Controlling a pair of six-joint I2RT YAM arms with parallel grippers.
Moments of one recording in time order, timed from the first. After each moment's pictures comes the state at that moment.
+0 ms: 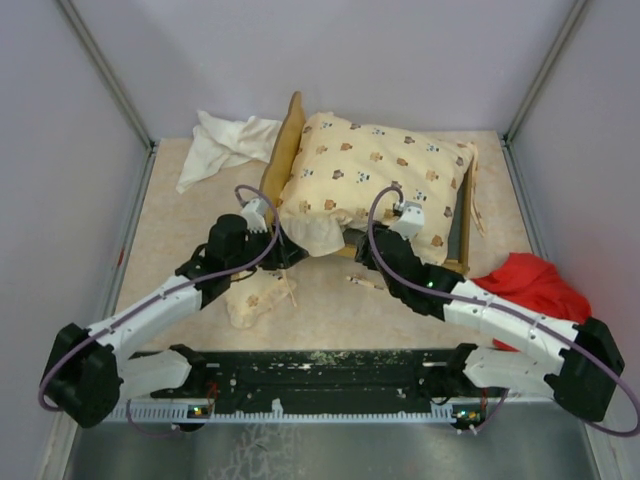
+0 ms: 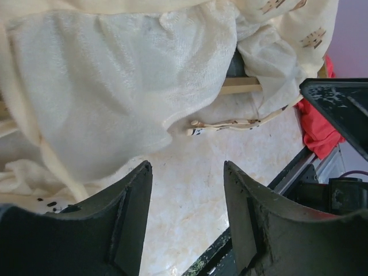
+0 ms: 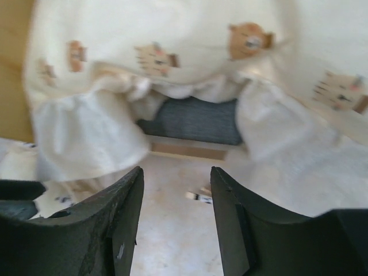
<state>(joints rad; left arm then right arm) -0.57 1.11 0.63 0.06 0.26 -0.63 0.90 1.05 0.73 -0.14 0.61 0.73</state>
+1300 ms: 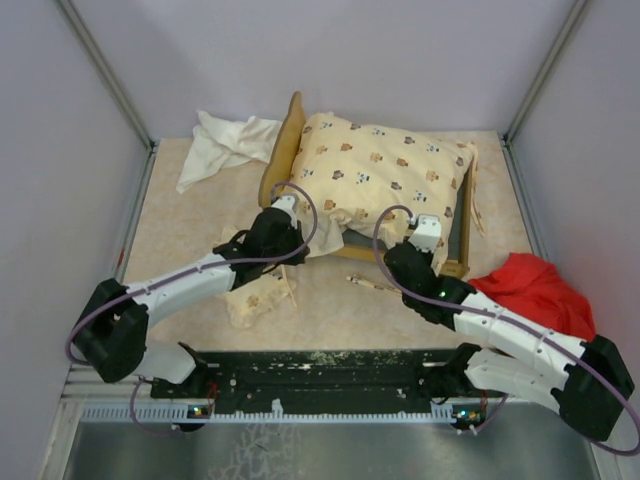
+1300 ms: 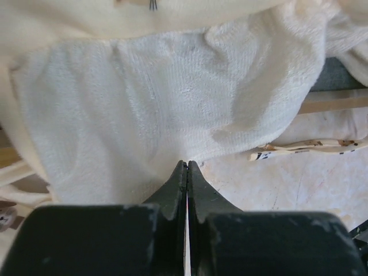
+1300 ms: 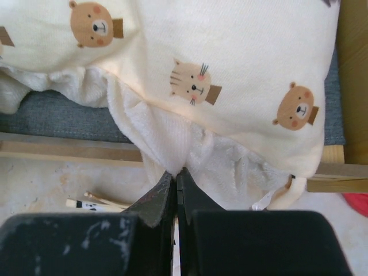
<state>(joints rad) -0.74 1.43 0.84 -0.05 -0.10 -0.51 0.81 0.97 0.58 -0.29 0.78 0.60</state>
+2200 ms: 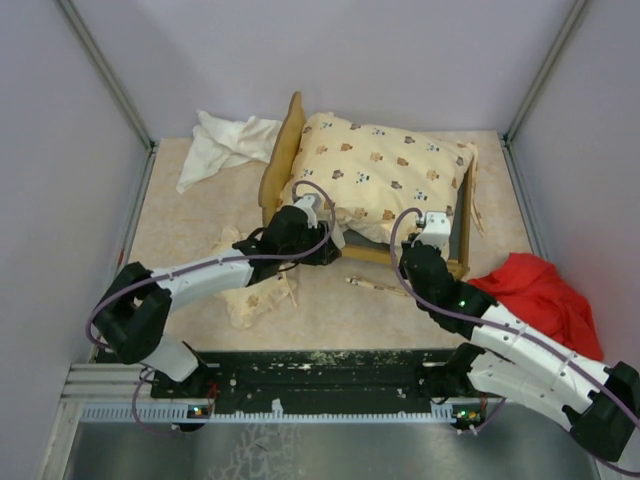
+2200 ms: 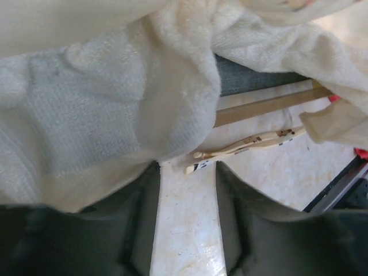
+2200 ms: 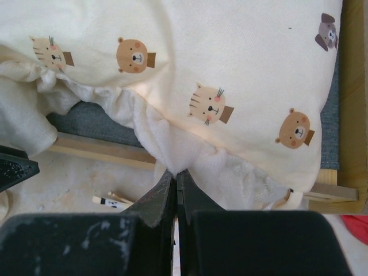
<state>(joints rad) -0.79 1.53 0.90 0.08 0.04 -0.58 0.80 0.79 0.58 -0.27 0.69 0.45</state>
